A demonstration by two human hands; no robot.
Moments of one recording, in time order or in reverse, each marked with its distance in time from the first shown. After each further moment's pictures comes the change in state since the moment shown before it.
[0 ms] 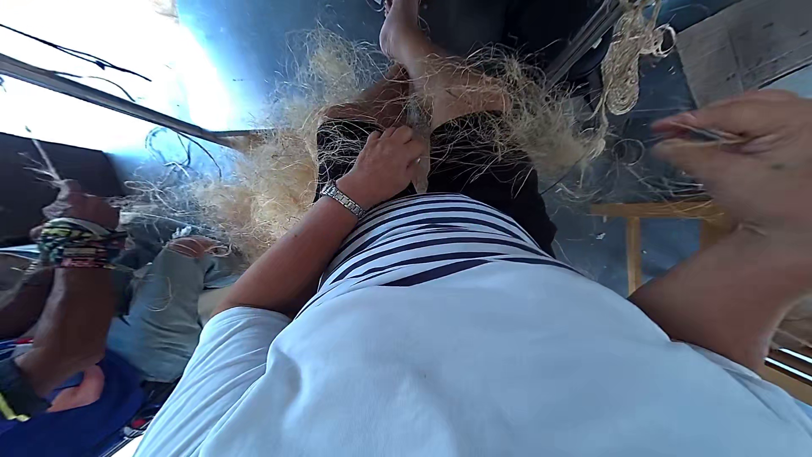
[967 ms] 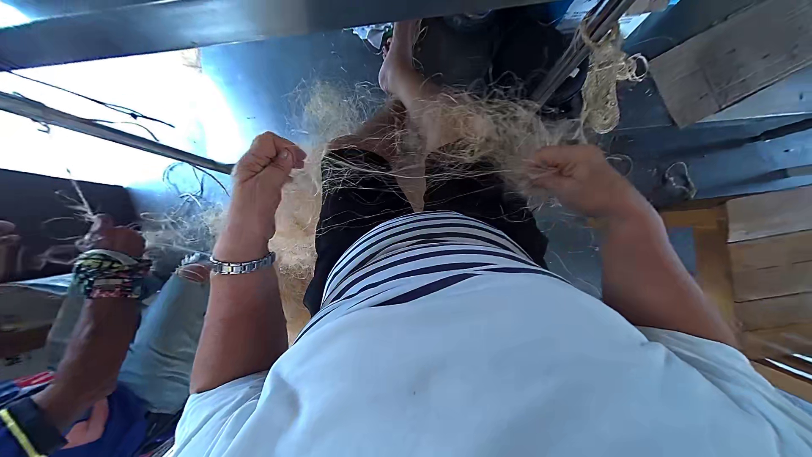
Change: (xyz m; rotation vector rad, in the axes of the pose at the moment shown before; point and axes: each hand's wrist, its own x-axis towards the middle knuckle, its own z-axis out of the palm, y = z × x) left_hand -0.110 -0.026 -0.093 -0.562 0.506 -0.378; right_hand 0.044 -0.038 0.083 0.247 -0.269 -0.077
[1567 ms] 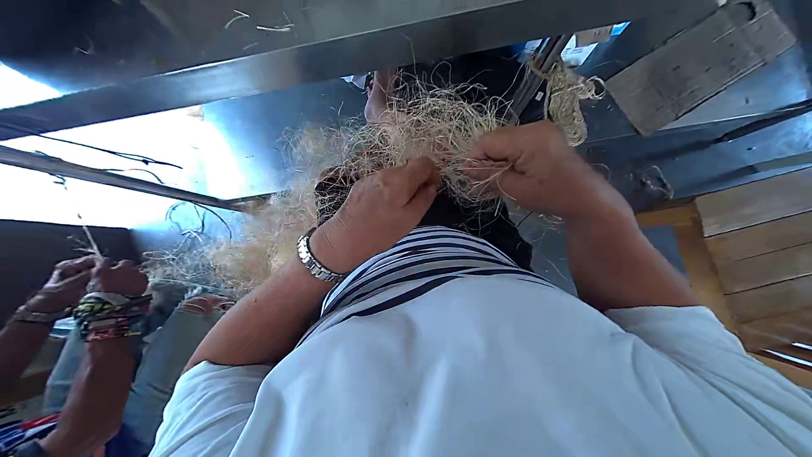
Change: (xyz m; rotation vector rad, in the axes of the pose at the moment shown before) left_hand 0.011 0.124 0.098 0.320 -0.405 0.462; right_hand 0.026 -0.083 -0.017 -0.042 0.095 -0.387
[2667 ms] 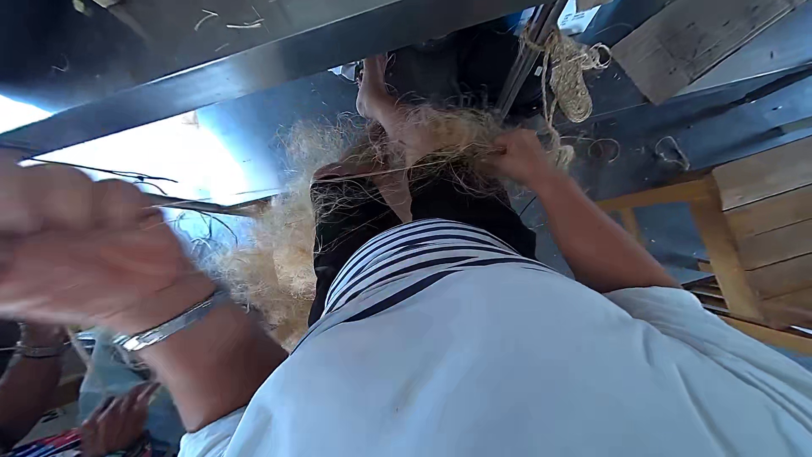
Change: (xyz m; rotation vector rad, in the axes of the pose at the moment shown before) left_hand -0.125 -0.084 -0.102 -1.082 0.975 0.102; right_hand -0.033 0.131 0.049 -0.103 -0.054 0.728
